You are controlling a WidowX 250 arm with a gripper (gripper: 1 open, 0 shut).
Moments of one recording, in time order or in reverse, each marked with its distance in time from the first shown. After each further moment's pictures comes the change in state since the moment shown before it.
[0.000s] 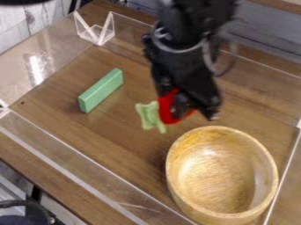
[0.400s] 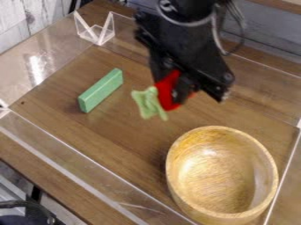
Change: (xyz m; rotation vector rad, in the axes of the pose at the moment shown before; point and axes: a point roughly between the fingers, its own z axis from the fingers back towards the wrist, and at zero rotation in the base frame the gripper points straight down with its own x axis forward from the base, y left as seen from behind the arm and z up) arm 0.008 -0.014 0.026 0.055 0.036 0.095
